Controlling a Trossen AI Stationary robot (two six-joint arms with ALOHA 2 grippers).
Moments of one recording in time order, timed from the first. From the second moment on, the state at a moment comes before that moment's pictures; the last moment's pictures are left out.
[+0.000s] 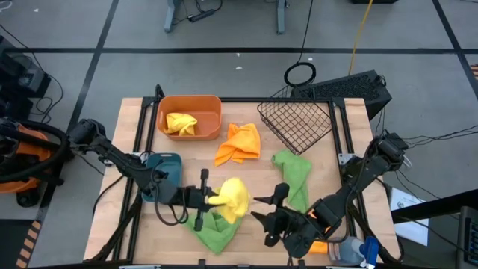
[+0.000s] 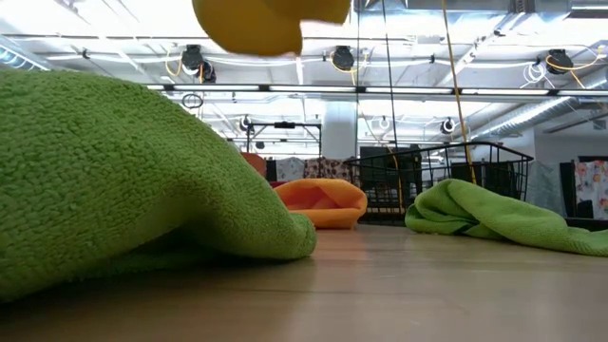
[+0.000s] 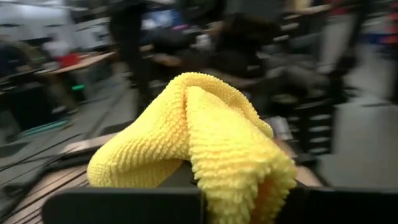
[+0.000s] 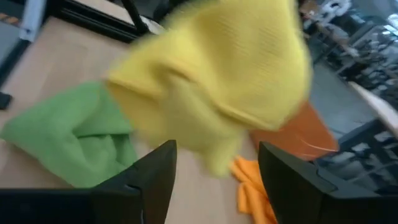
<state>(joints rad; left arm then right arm) -0.57 1.39 0.82 0.54 -0.42 0.19 0.72 1.73 1.40 -0.41 1.00 0.17</state>
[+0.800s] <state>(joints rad) -0.57 1.39 0.82 0.55 -0.35 0.27 0.58 1.86 1.40 -0.23 0.84 0.08</state>
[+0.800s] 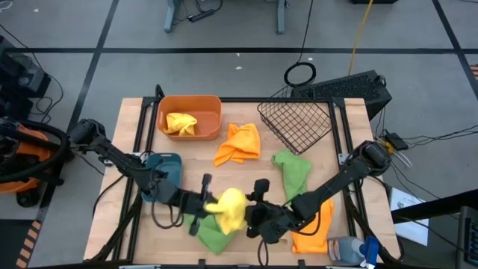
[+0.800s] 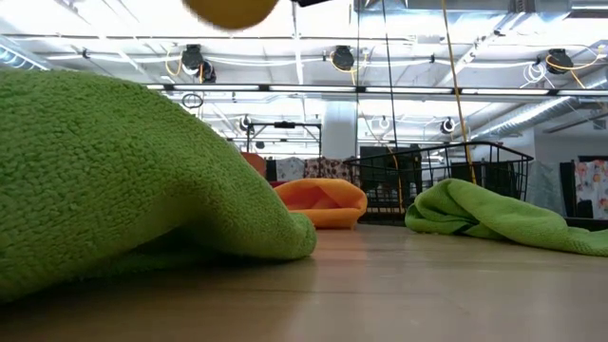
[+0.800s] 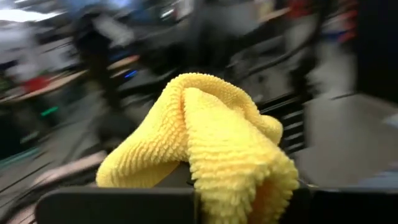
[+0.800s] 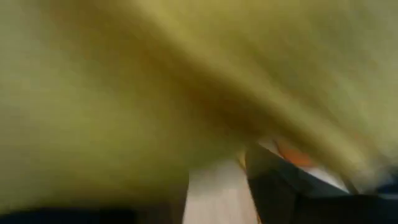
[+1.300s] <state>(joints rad) -0.57 1.39 0.82 0.46 -0.50 0.24 0.64 1.86 1.40 -0.05 0.80 -0.12</state>
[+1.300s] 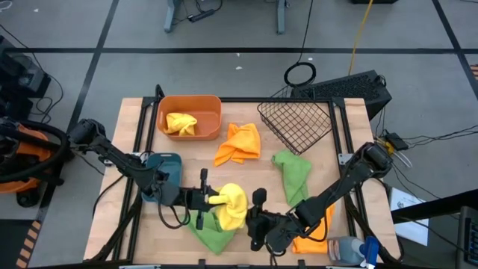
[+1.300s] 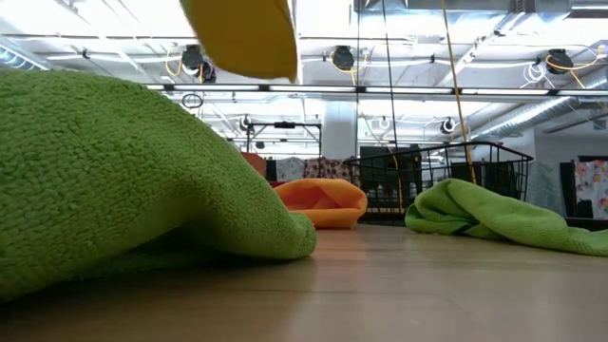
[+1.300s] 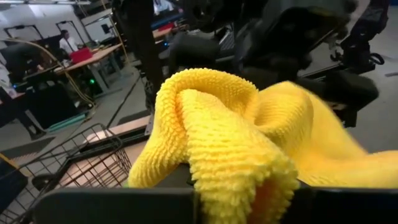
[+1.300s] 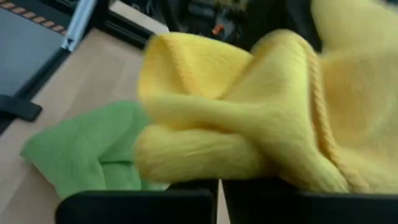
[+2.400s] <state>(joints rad) -0.57 1.39 0.82 0.44 -0.44 0.25 0.69 1.79 1.40 -0.29 0.91 0.30</state>
